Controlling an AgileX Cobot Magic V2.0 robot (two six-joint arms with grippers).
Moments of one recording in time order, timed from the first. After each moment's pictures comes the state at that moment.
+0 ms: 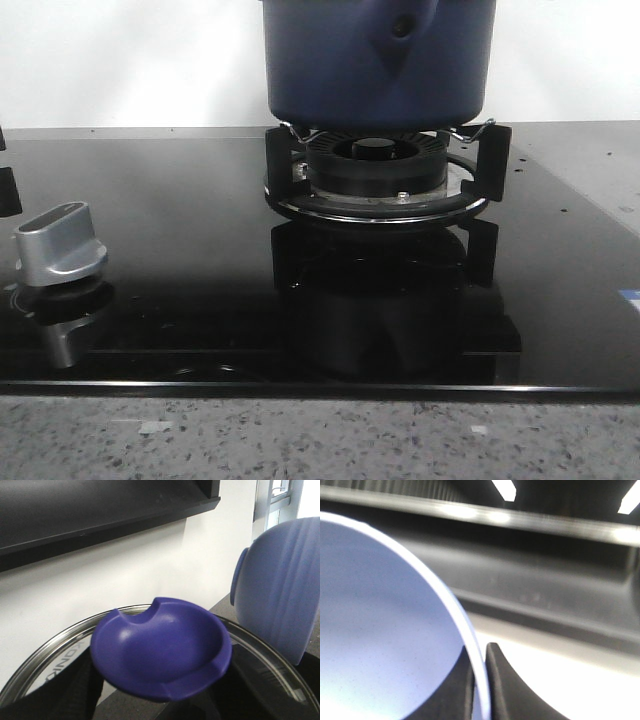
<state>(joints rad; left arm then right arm) 0.03 1.55 -1.51 -1.48 0.98 1.58 0.32 1.45 -0.98 0.10 -0.83 -0.40</state>
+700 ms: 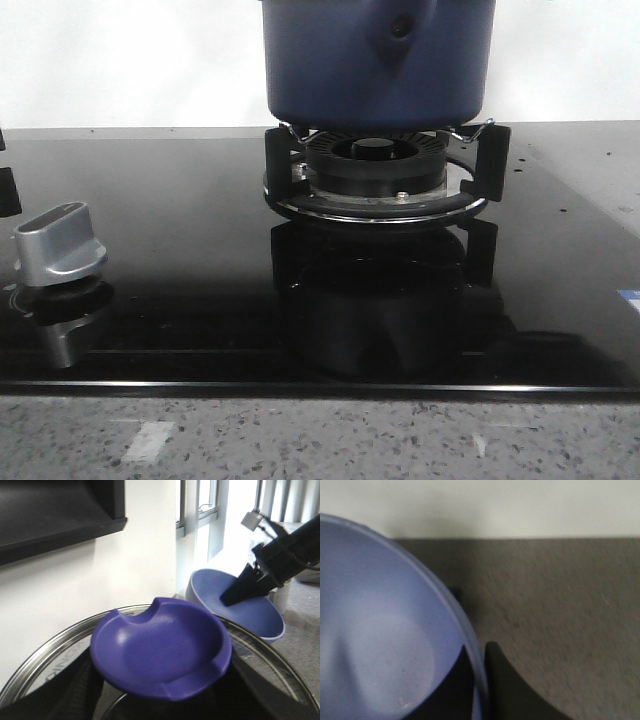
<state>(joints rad) -0.23 1.55 -1.51 -1.52 0.95 1.58 -0.24 1.36 -1.41 0.39 0.90 -0.33</state>
